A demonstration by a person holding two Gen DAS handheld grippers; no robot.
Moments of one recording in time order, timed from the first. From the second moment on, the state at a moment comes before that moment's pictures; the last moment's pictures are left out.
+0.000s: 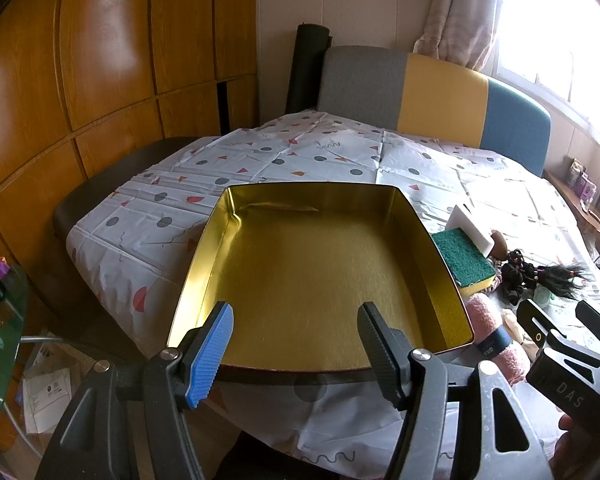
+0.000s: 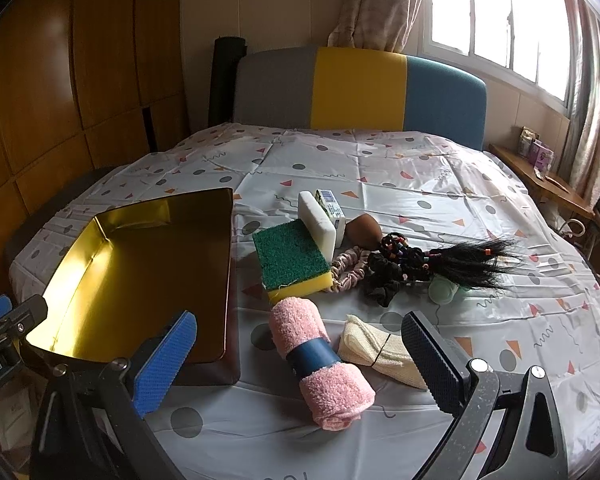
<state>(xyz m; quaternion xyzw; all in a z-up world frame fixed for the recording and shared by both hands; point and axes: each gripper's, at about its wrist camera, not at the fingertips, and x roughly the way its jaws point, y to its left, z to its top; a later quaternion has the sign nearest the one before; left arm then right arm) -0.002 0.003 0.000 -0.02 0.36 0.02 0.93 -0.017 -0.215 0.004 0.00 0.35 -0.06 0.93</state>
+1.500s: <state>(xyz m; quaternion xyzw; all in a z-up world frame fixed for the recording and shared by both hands) -0.004 0.003 -0.002 -0.01 0.37 0.02 0.93 -0.021 -0.220 0.006 0.01 0.35 -0.06 0.94</state>
